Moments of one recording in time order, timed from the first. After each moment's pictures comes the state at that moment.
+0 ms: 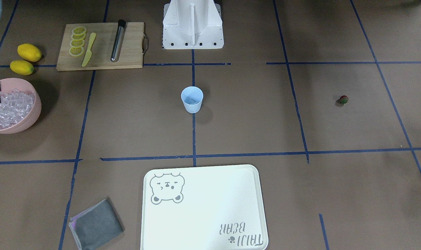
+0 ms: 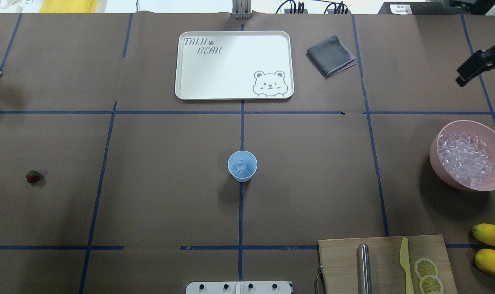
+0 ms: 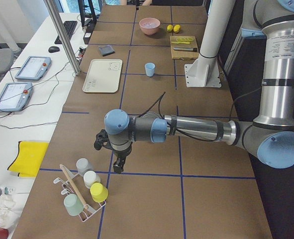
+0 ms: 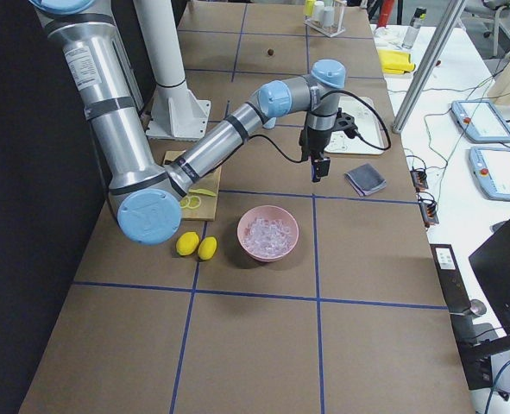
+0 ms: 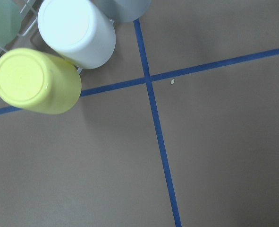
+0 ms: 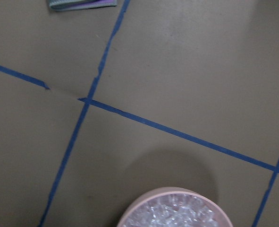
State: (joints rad) left arm -1.58 -1.56 -1.68 -1.55 -2.35 0.23; right arm 1.30 -1.30 1.95 -2.01 2.22 -0.03
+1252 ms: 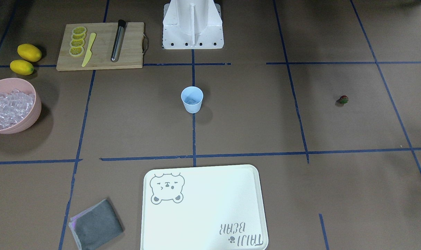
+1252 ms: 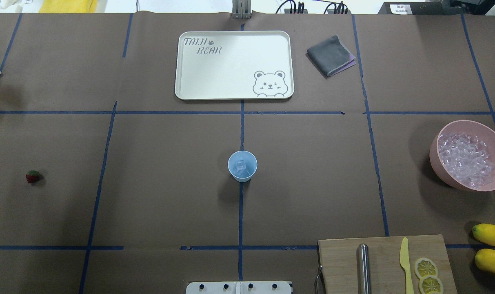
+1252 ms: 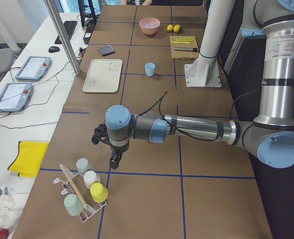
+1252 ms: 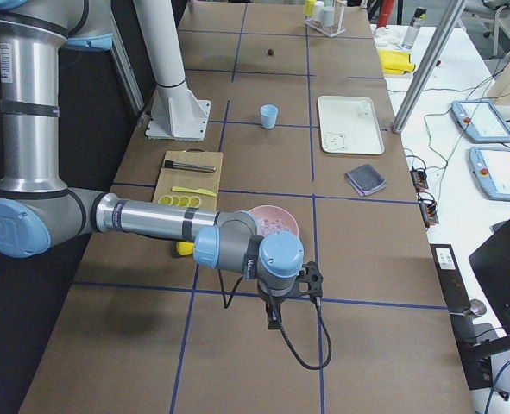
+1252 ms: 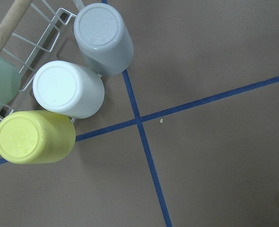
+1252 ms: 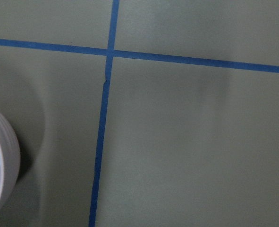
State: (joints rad) left arm -1.53 -1.55 -1.70 -1.66 -2.35 0.14; right arm 1.67 -1.67 1.58 -1.57 2.35 -0.22
